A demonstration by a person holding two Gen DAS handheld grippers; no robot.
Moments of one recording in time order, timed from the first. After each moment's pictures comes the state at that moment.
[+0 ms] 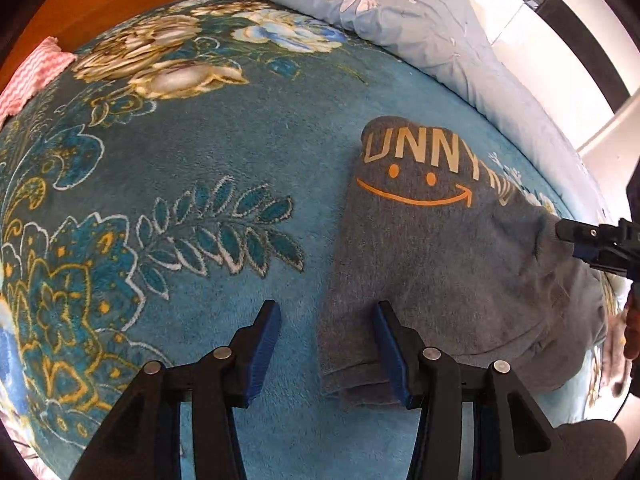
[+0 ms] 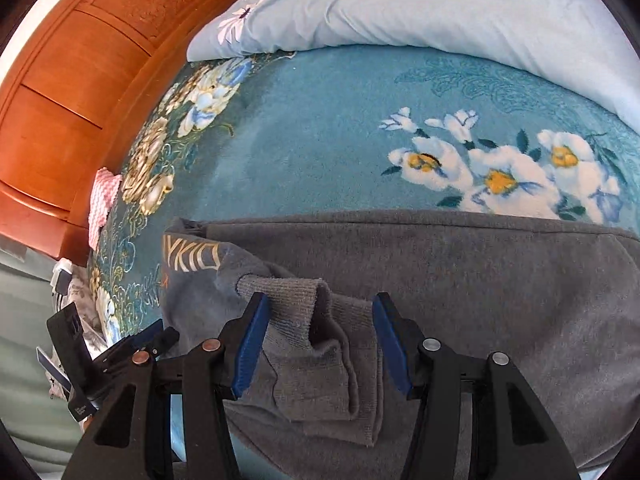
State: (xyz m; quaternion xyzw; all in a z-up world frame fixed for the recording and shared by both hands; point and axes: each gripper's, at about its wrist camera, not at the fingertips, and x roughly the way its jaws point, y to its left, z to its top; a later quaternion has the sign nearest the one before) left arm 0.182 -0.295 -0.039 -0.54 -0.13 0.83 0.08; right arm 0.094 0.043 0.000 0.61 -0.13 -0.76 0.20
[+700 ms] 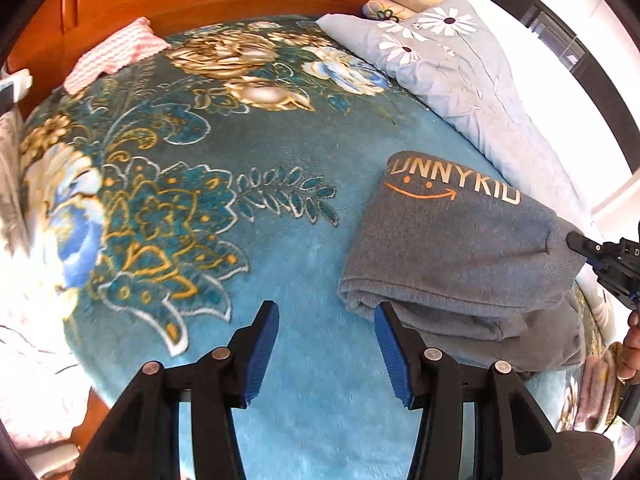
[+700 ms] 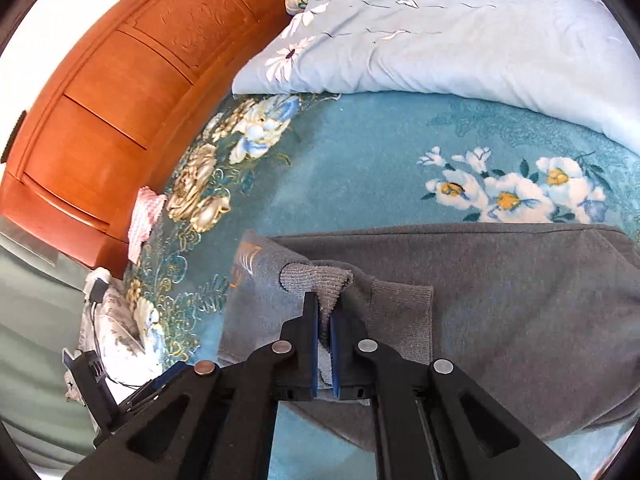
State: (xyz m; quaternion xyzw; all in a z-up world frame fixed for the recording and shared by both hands) left arm 0.275 -0.307 0.035 -0.51 -0.18 0.84 -0.03; right arm 0.127 0.034 0.057 0.57 -0.12 -0.78 0.23
